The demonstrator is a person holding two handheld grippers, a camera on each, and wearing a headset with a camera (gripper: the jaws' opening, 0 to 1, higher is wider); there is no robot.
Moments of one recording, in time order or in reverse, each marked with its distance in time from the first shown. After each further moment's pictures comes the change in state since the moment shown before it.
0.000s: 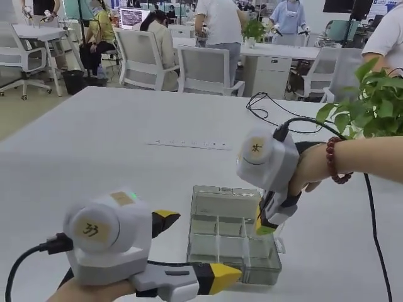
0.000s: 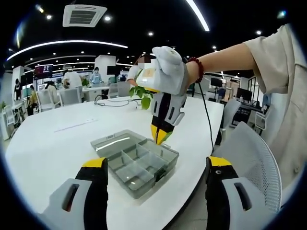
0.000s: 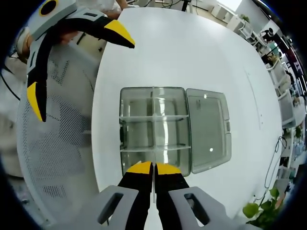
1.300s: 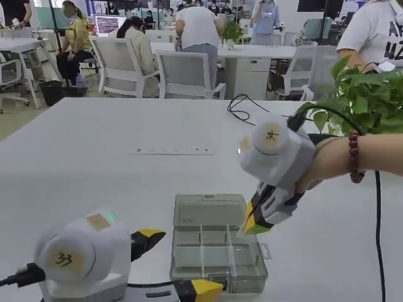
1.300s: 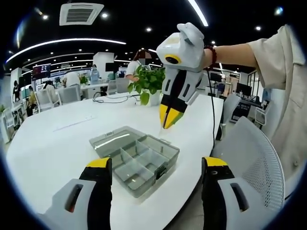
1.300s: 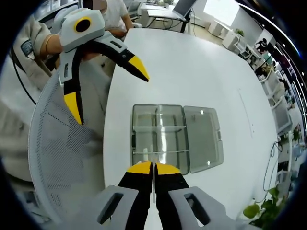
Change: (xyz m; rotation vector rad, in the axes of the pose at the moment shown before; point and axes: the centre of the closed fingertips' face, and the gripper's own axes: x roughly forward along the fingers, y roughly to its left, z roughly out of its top) left arm 0.005 -0.001 -0.006 0.020 0.043 -0.006; right arm -0.043 0.014 0.009 -0.013 -0.179 -0.032
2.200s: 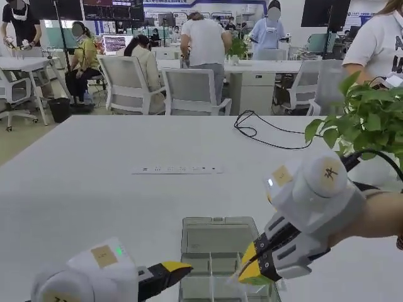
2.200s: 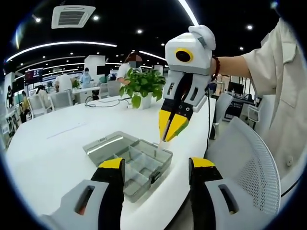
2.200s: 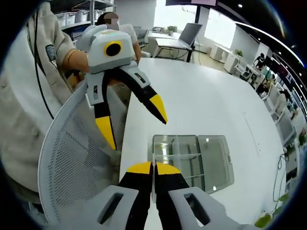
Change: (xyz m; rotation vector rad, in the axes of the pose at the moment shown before) left arm 0.003 -0.011 0.009 0.037 -0.013 -0.072; right arm -0.009 0.038 0.039 -0.017 -0.278 0.041
